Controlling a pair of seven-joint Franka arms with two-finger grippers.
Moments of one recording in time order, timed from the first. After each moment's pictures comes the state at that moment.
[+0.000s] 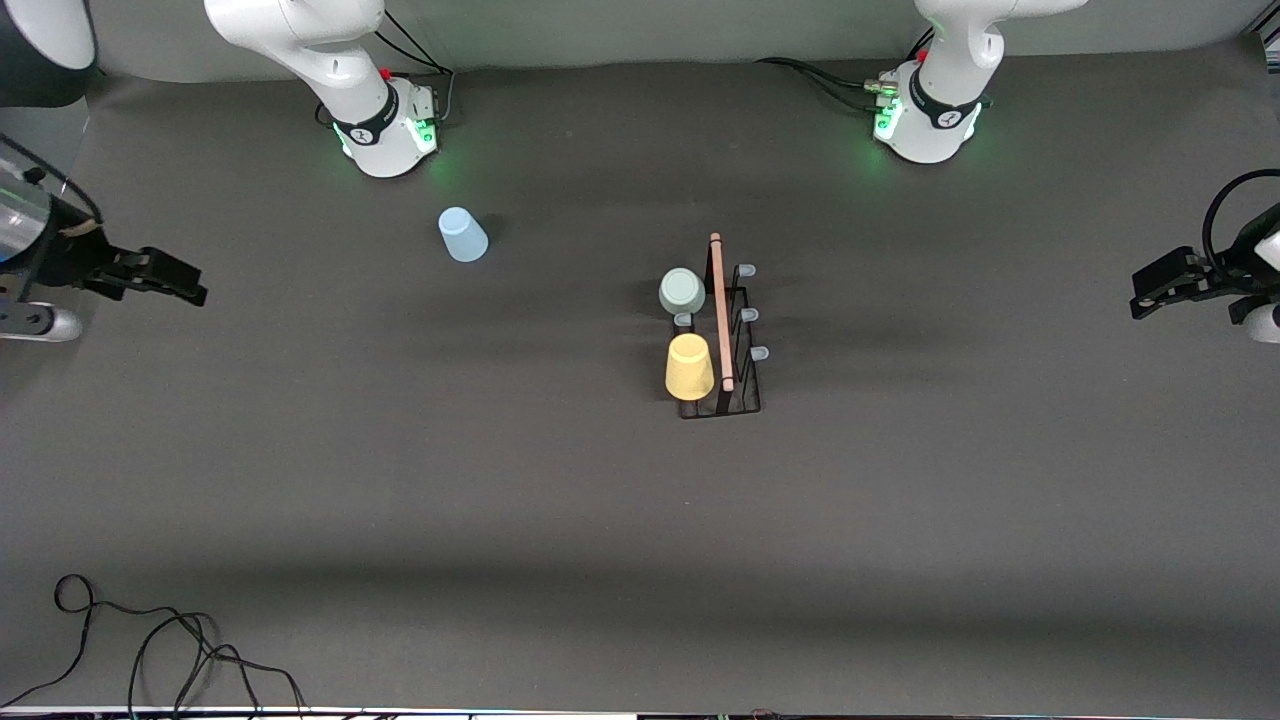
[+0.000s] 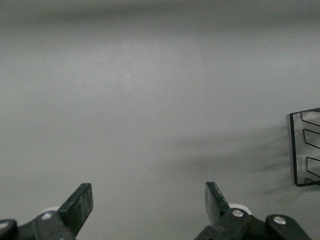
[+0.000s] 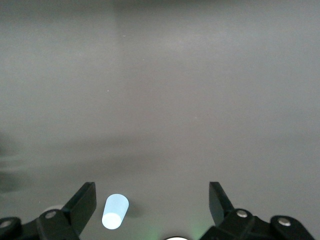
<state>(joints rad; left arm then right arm) 0.04 0.03 -0.01 -1.60 0.03 1.65 0.12 0.03 0.00 -0.04 -1.62 -0.02 1.53 0.12</state>
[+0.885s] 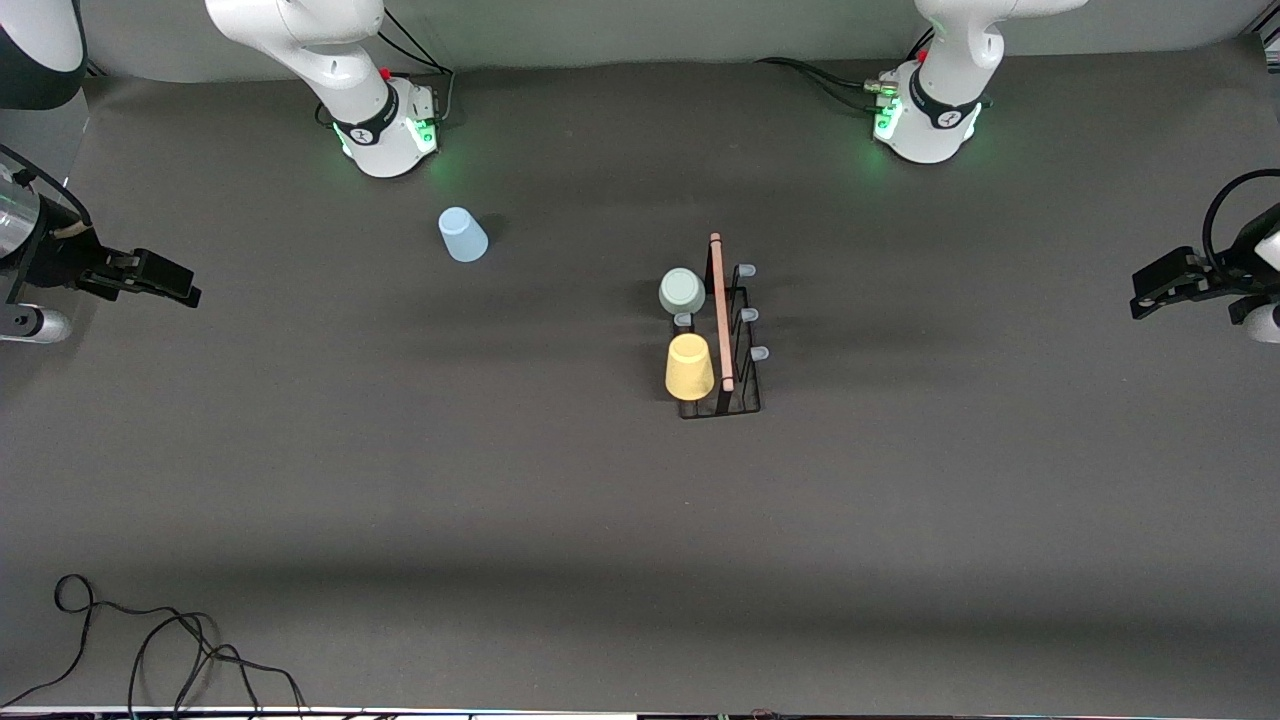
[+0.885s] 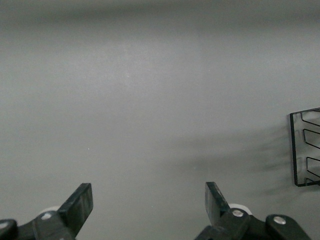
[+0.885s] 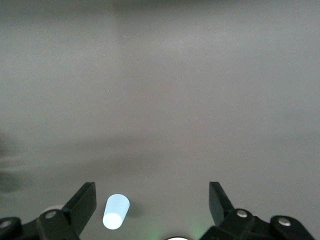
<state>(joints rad) 0.04 0.03 -0.01 -1.60 0.03 1.65 0.12 -0.01 0.00 0.01 -1.62 -0.02 1.54 0.12</state>
